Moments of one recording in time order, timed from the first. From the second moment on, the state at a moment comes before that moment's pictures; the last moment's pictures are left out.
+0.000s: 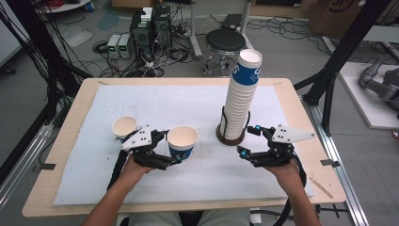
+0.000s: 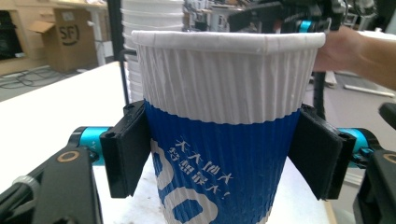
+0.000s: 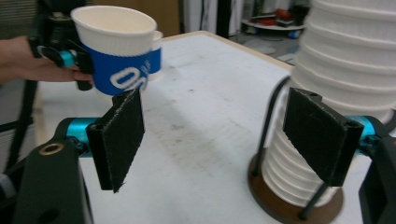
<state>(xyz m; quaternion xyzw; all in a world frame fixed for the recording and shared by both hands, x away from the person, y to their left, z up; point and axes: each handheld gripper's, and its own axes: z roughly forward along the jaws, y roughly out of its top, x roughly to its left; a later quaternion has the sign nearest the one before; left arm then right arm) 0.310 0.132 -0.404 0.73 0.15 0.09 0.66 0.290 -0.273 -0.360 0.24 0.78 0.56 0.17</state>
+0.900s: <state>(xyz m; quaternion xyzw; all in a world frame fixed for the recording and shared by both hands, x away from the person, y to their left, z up) 0.315 0.137 -0.403 0.70 0.16 0.10 0.69 0.287 -0.287 -0.380 0.27 0.77 0.55 0.18</state>
